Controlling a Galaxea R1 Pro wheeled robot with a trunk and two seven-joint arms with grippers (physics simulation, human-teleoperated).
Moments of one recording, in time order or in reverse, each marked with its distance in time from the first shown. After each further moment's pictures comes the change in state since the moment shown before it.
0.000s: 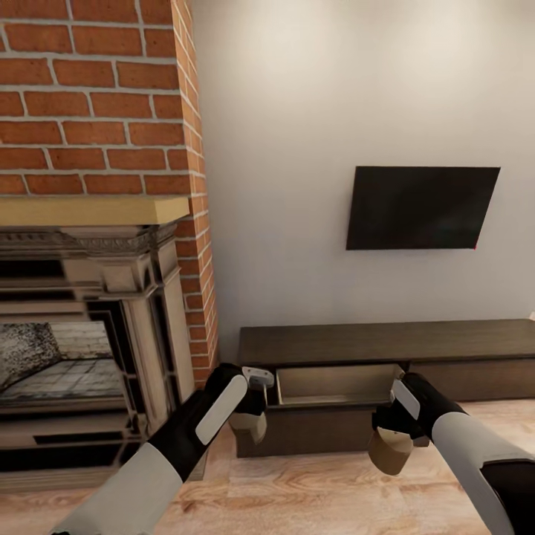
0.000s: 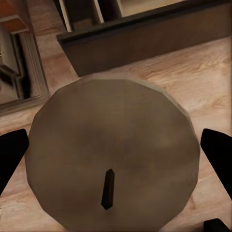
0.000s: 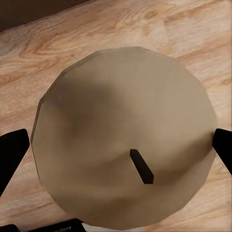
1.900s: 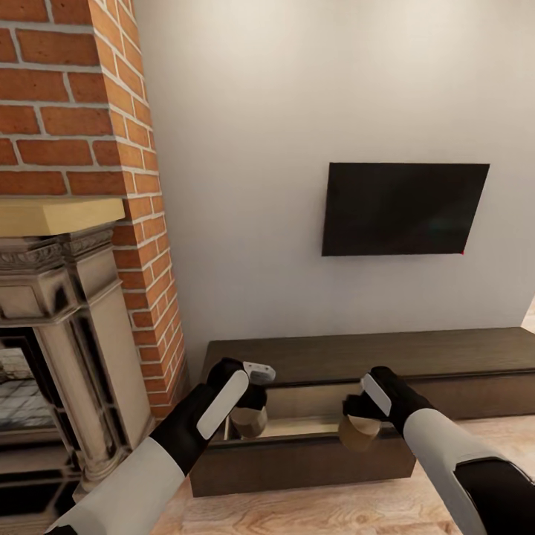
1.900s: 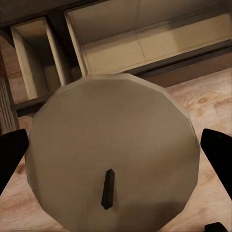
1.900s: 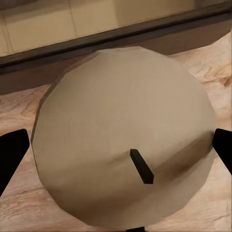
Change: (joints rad) left arm -0.020 -0.006 0.000 0.002 0.001 0.001 0.009; right arm 0.000 0.112 0.039 -0.058 0.018 -0.067 -0.004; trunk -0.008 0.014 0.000
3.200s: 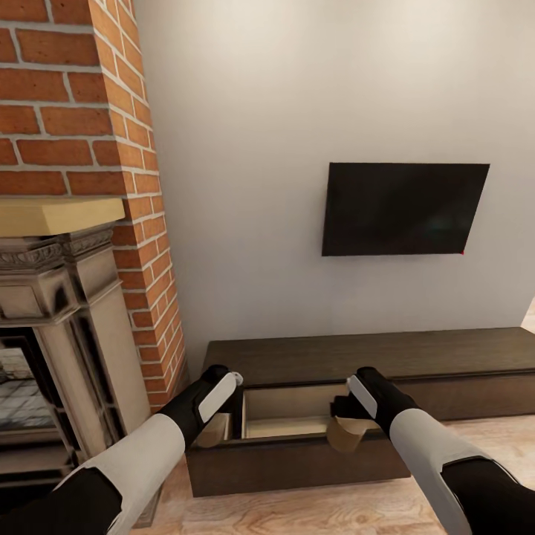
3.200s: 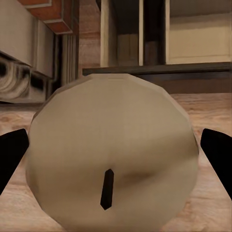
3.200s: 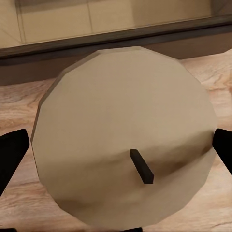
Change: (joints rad) left arm -0.137 0.001 0.007 0.487 0.017 -0.259 0.095; right arm 0.000 0.057 0.015 0.002 0.061 0.002 0.028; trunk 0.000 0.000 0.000
